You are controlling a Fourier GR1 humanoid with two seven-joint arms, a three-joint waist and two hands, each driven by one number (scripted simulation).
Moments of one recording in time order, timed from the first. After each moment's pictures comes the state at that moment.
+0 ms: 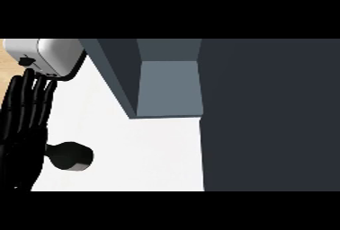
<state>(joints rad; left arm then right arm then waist) -0.01 0.08 -0.02 -2.10 -0.01 0.01 0.02 0.03 -0.09 0.03 -2.10 -0.01 0.02 0.02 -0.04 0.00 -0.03</state>
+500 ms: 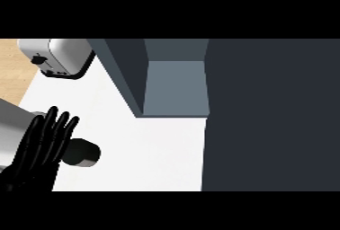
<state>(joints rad) 0.23 0.08 -0.11 -2.18 0.20 -0.17 -0.01 0.18 -0.12 0.08 -2.24 -0.12 0.13 0.07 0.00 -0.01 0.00</state>
